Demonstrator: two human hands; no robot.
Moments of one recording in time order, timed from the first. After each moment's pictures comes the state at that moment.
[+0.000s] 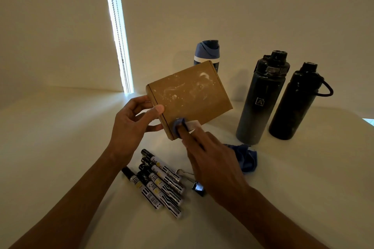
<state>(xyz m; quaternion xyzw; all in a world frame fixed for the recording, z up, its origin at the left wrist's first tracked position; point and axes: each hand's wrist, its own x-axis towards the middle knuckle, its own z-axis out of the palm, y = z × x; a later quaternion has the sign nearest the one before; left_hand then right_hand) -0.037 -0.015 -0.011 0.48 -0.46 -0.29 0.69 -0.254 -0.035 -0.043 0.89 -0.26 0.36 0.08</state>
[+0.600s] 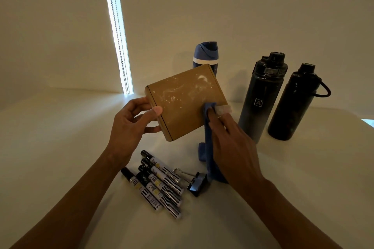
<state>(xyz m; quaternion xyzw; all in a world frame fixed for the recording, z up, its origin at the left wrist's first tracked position) -0.035 -0.013 -0.010 0.48 -0.46 -0.29 0.69 -0.282 -0.048 -0.022 0.83 -0.41 0.37 0.07</state>
